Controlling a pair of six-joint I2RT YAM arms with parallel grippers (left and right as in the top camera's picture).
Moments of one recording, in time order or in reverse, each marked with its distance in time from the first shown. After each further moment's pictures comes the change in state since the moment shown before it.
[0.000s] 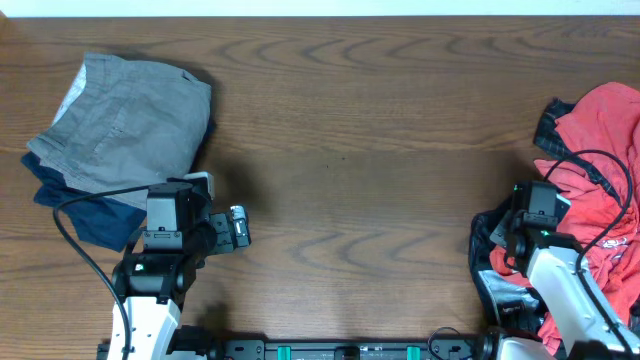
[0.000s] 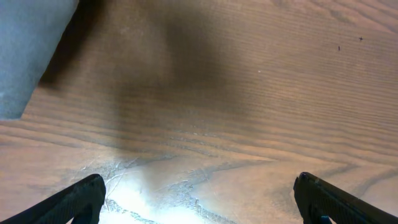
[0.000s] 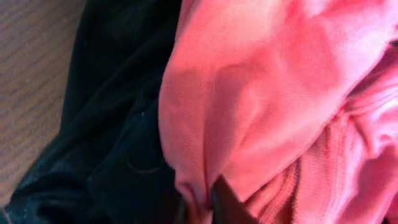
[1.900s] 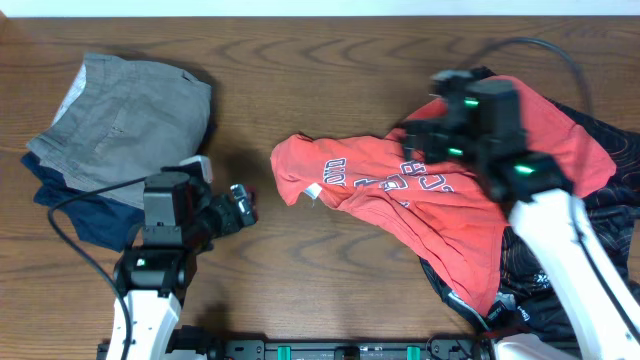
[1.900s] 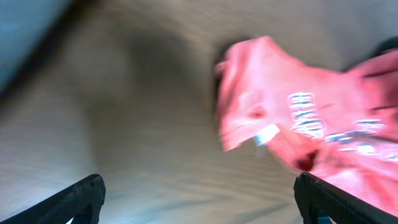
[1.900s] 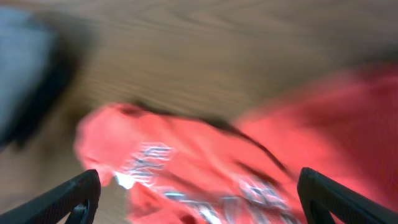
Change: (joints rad) left arm -0.003 0.037 0.001 0.192 0.135 -0.192; right arm 0.355 0.076 0.602 -0.103 -0.549 -0.244
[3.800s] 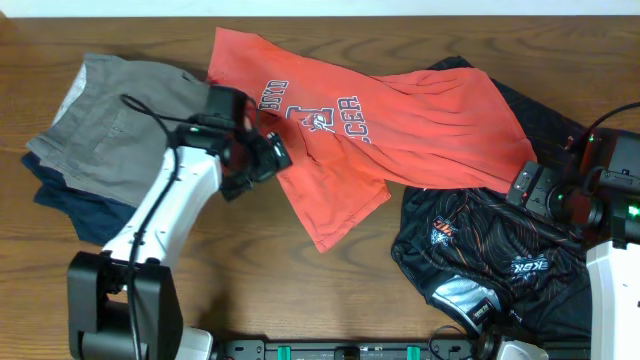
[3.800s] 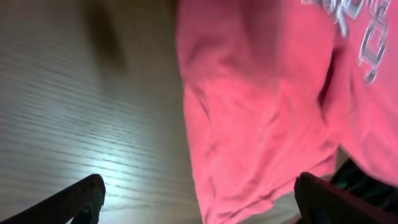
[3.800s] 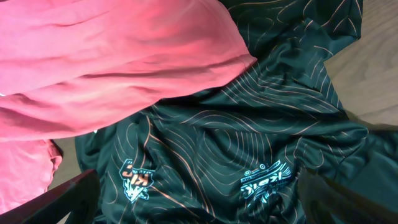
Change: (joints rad) left arm -0.175 0.700 0.511 -0.253 -0.017 -0.233; right arm -0.444 -0.188 0.000 -0.507 0.203 0.012
